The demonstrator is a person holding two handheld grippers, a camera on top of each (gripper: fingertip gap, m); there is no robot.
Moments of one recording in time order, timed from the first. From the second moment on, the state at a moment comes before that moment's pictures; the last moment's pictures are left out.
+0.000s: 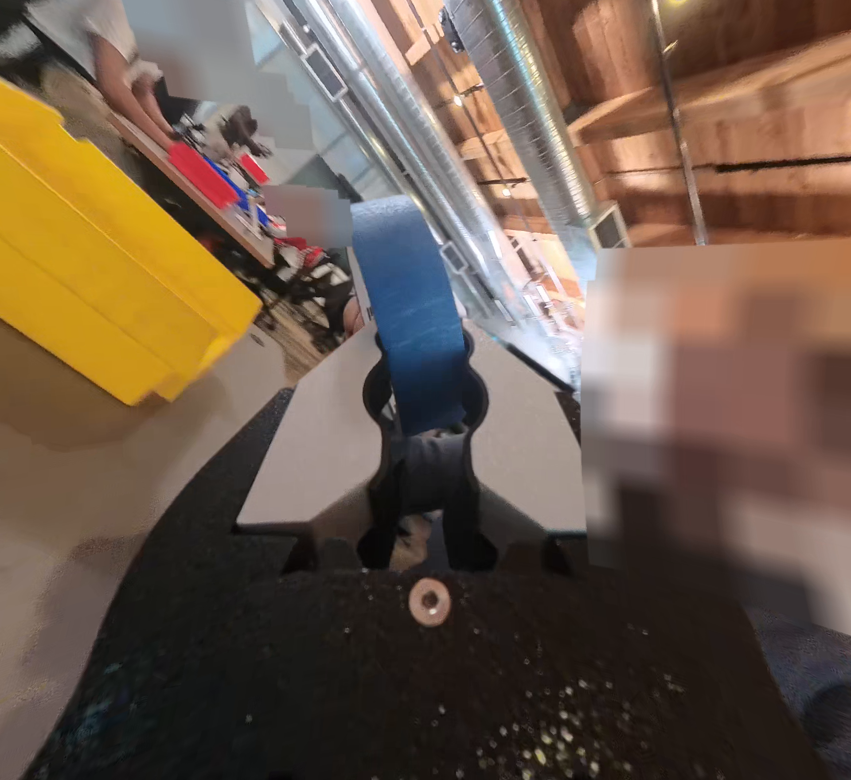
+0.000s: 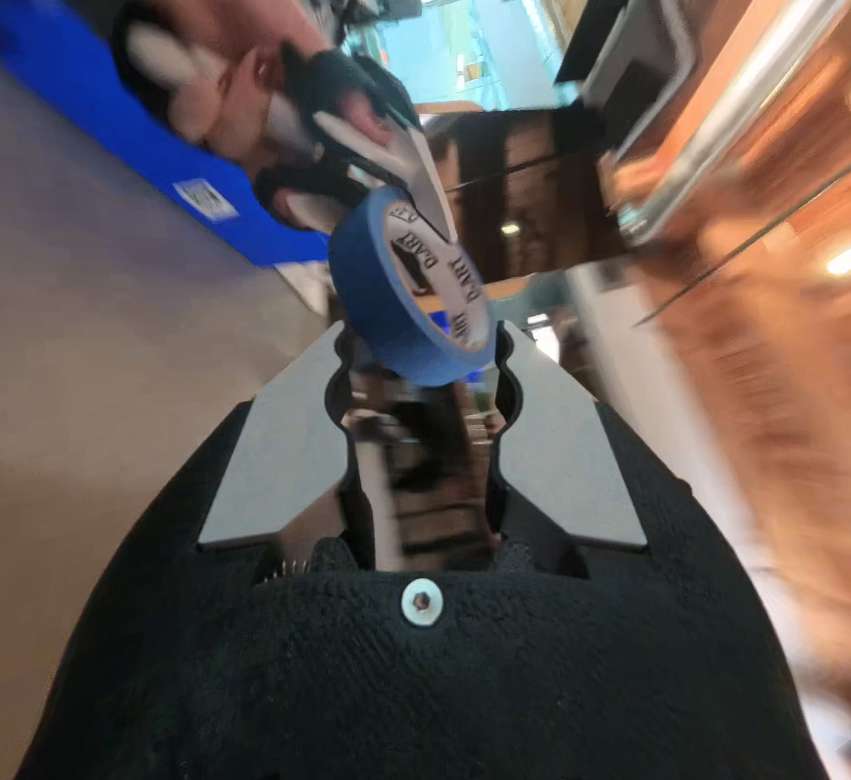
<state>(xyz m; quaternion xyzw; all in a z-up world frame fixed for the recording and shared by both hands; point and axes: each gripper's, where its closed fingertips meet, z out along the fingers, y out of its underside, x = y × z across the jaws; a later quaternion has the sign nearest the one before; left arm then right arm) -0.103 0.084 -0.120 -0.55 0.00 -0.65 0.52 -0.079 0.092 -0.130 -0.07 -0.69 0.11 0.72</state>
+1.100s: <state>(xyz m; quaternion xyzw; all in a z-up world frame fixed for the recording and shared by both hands) -0.102 0.095 -0.132 -0.69 0.20 -0.16 0.68 -0.075 0.169 -0.164 -0.52 -0.66 0.23 0.49</state>
